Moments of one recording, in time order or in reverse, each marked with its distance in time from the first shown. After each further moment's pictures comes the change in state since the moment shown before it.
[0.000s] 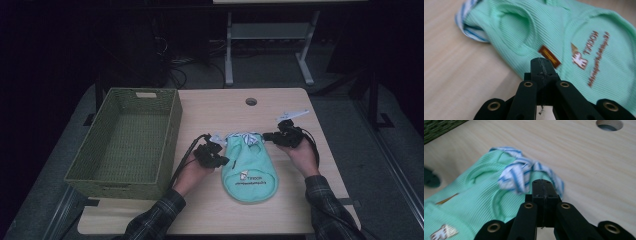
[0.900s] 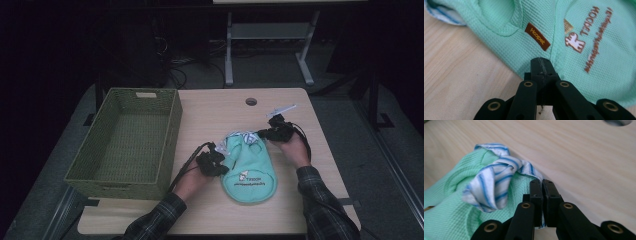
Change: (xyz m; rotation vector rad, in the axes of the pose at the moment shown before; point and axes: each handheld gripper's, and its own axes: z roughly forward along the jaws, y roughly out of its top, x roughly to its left) left arm -0.019 -0.014 0.008 0.092 -0.006 0.069; right arm -0.010 0.021 0.031 0.084 -0.041 -0.007
